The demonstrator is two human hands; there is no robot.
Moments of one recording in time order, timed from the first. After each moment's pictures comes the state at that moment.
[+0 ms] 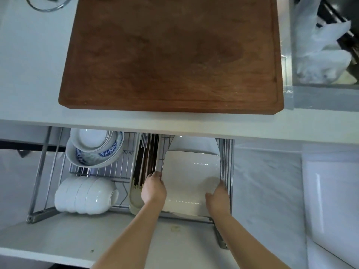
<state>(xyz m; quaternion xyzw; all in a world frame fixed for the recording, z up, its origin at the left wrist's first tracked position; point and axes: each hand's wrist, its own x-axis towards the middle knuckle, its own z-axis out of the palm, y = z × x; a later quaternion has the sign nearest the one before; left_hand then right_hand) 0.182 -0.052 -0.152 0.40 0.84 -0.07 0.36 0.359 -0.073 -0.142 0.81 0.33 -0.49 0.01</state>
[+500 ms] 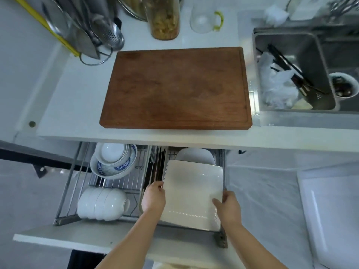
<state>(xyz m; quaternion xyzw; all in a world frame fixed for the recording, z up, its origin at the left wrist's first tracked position) 0.178 -0.066 -0.058 0.41 0.83 0.04 0.38 0.386 -0.090 -0.049 0.81 0.30 -0.48 -0.15</state>
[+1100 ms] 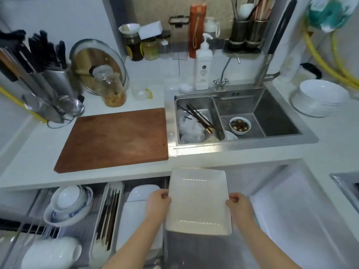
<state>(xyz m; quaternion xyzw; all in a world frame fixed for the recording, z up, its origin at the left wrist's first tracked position) 0.410 -0.069 0.074 0.52 0.73 0.16 0.42 0.639 -0.117 0.064 0.81 0.26 -0.40 -0.33</state>
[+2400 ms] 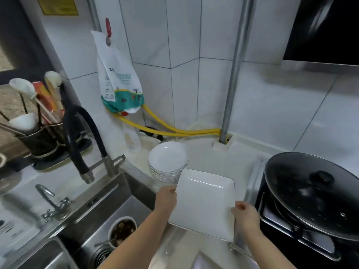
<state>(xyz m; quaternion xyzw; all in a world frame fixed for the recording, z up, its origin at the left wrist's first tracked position) 0.962 0.188 0.140 0.79 0.37 0.06 0.48 1.045 -0.028 0.107 0.80 -0.14 -0.15 -0.57</state>
